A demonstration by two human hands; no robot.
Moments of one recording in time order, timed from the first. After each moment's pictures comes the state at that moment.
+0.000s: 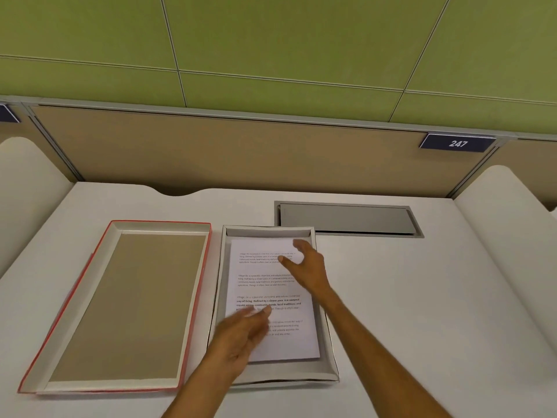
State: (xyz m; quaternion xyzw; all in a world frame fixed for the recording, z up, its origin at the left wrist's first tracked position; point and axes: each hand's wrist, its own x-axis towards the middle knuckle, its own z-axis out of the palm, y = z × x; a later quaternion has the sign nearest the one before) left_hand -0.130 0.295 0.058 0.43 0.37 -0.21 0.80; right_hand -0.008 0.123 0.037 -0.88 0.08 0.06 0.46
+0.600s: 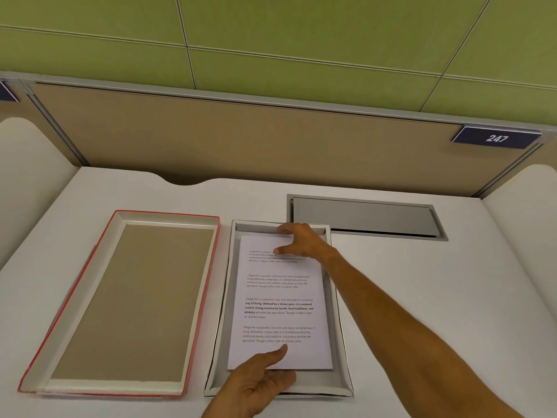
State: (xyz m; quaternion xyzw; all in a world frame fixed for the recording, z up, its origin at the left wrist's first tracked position) left_hand -0.154 0.277 0.038 0.29 0.48 -0.35 0.75; right_hand 0.085 0.145 0.036 -0.93 -0.09 0.24 0.27
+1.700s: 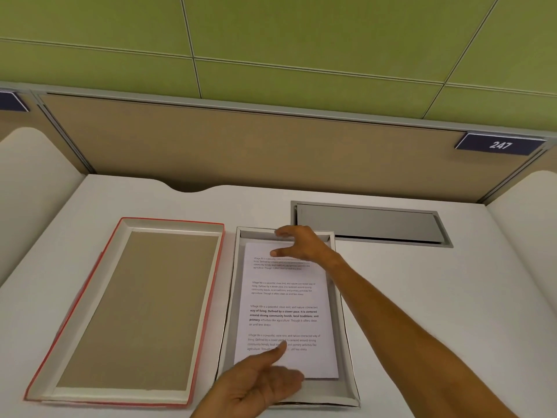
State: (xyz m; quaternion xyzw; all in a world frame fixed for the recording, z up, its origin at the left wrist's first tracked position) left_hand -0.144 0.303 0.049 0.29 0.38 -0.39 0.78; right_hand 0.084 0.155 0.054 -0.91 -0.11 0.23 0.33
